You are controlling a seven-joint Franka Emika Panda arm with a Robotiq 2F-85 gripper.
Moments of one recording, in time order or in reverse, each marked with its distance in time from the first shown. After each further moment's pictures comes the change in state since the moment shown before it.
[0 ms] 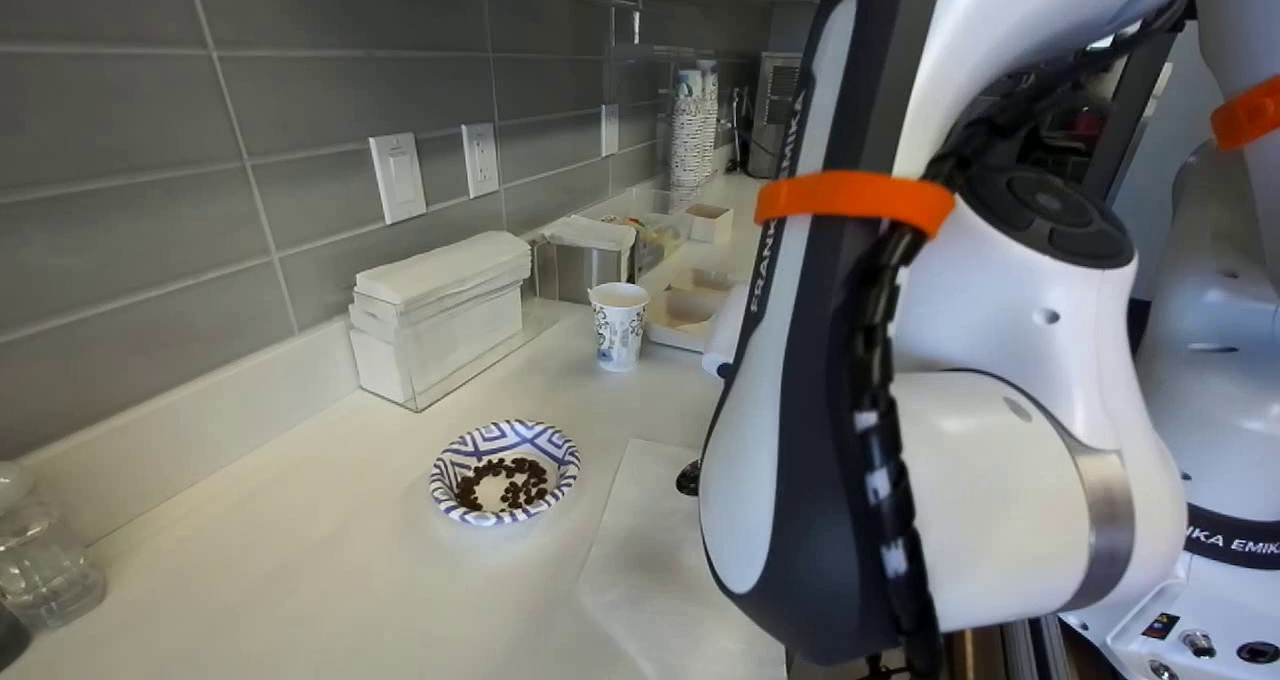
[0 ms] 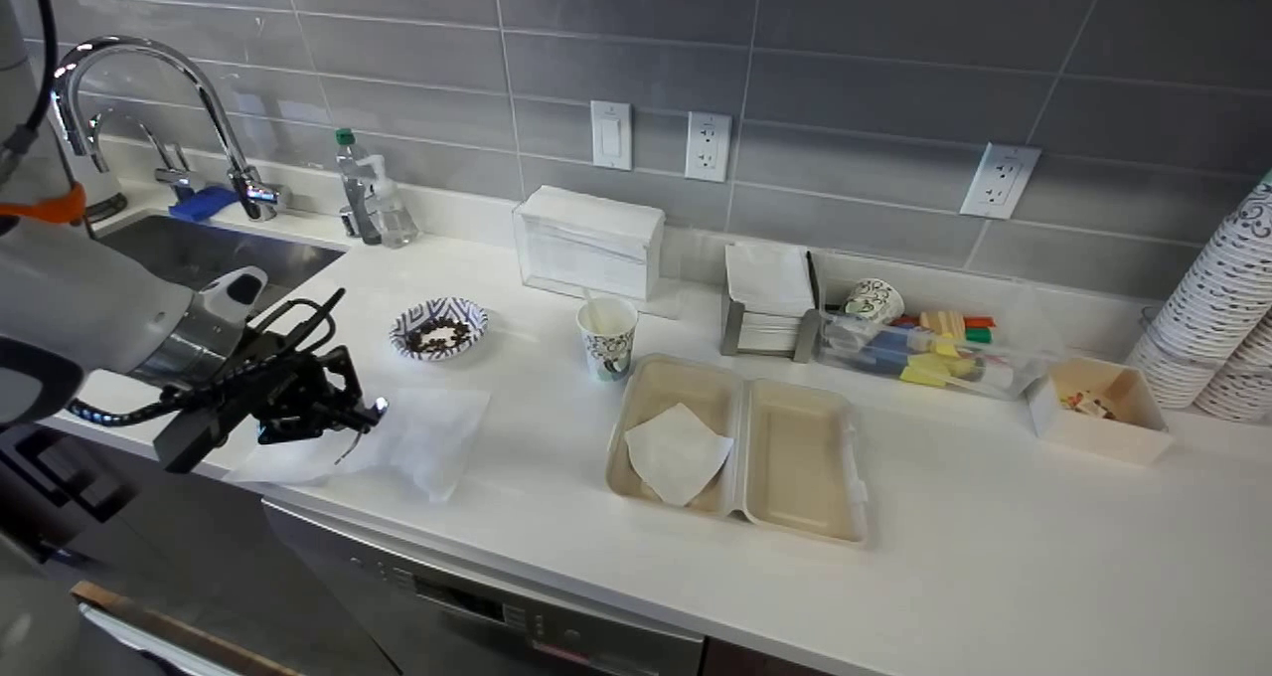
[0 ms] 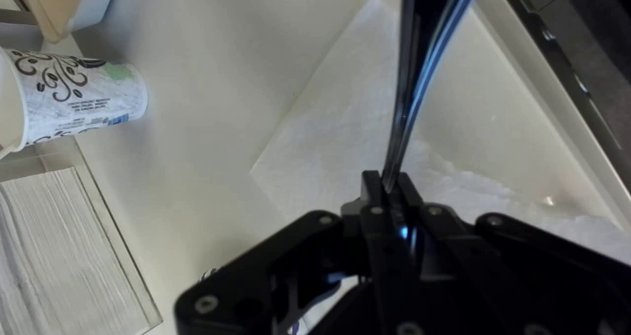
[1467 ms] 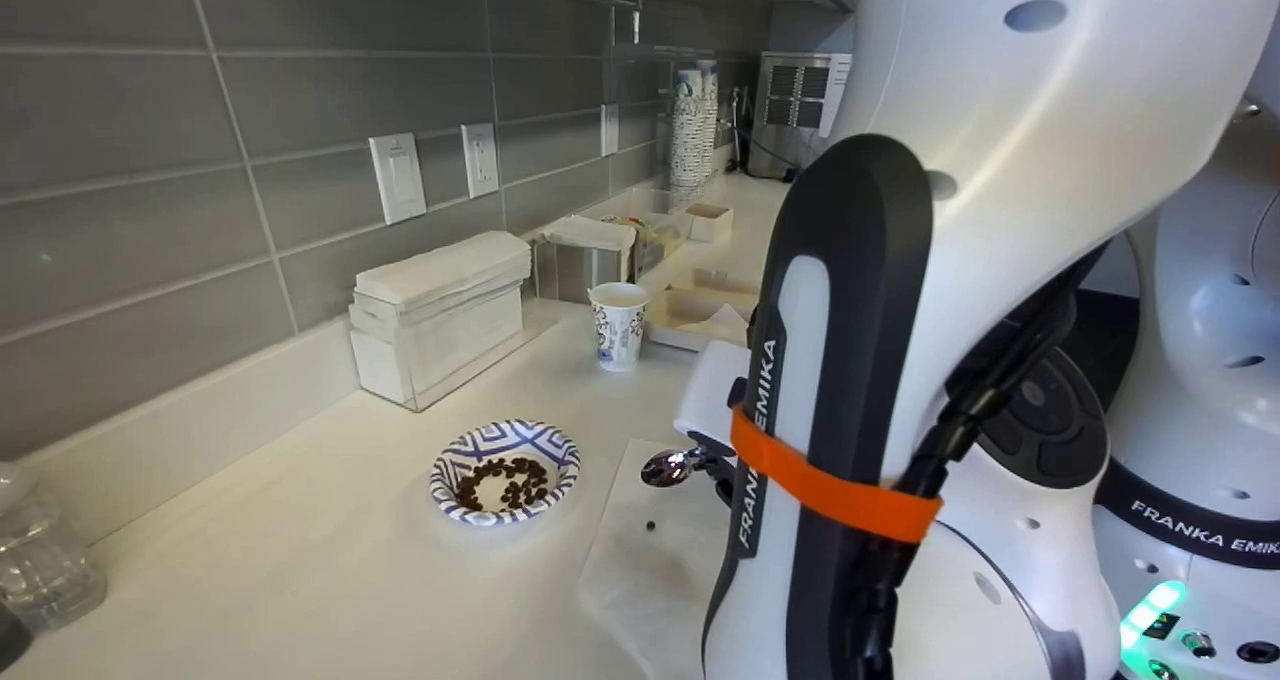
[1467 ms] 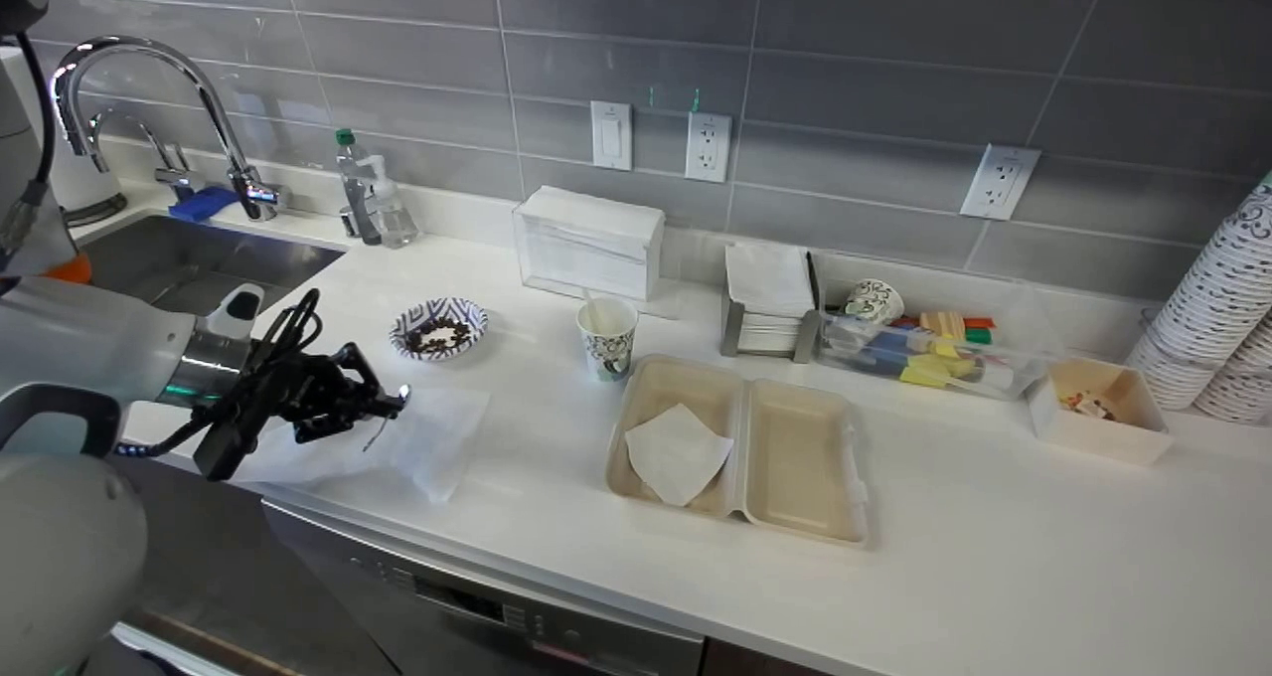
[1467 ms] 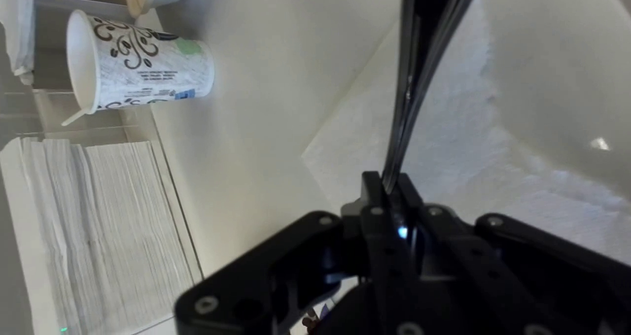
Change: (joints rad) arm 0.519 0.143 -0.496 0.084 -0.126 0.094 0.192
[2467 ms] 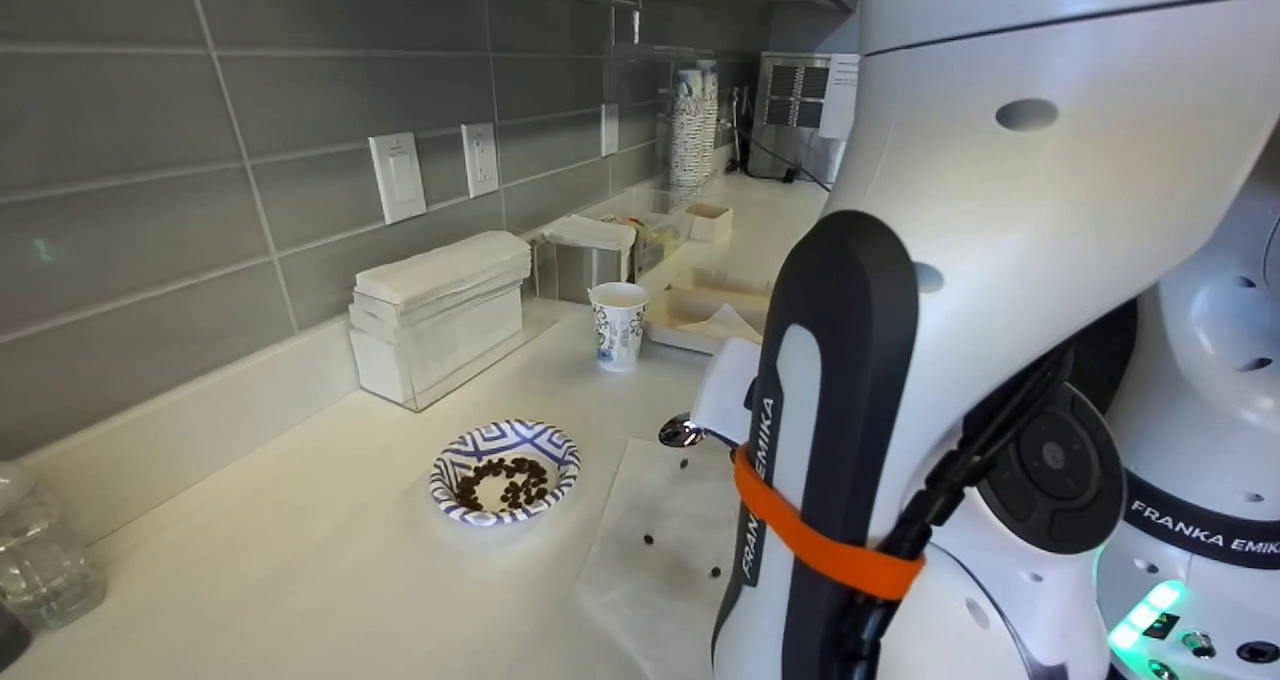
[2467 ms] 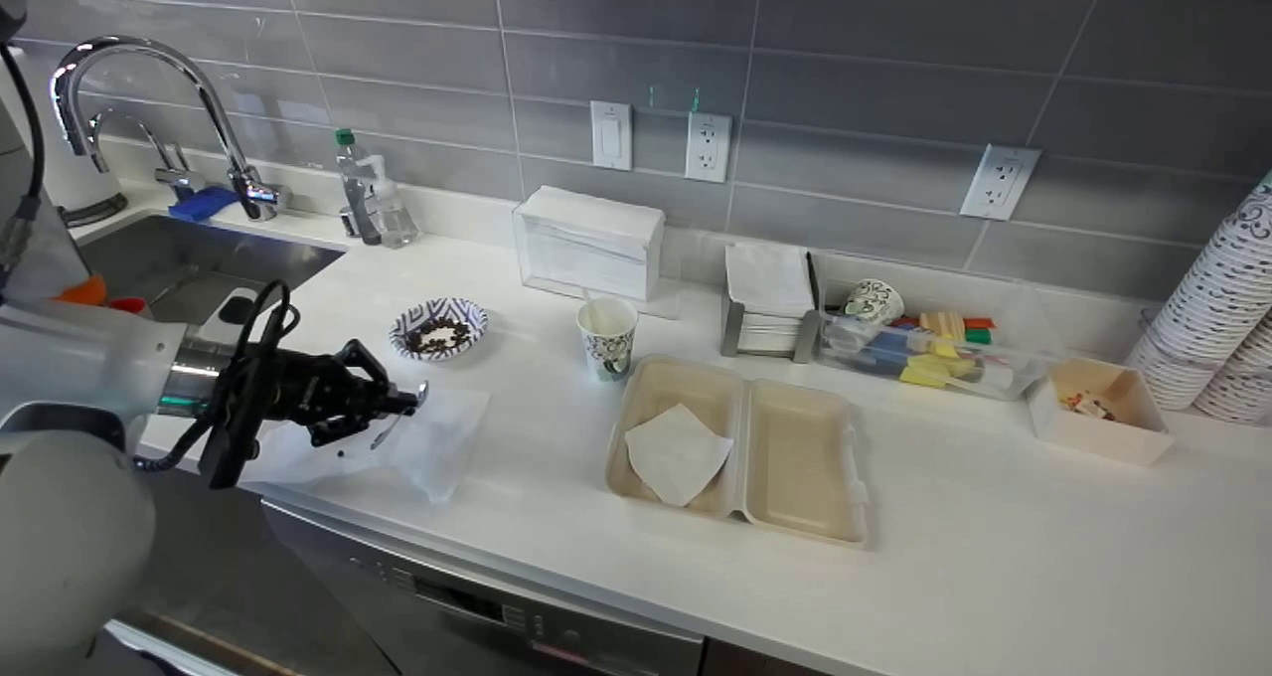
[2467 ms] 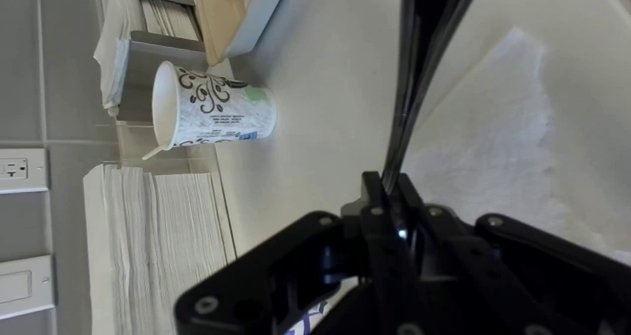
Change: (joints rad) arm 0.143 0.040 -0.142 0.000 0.064 0.080 -0.001
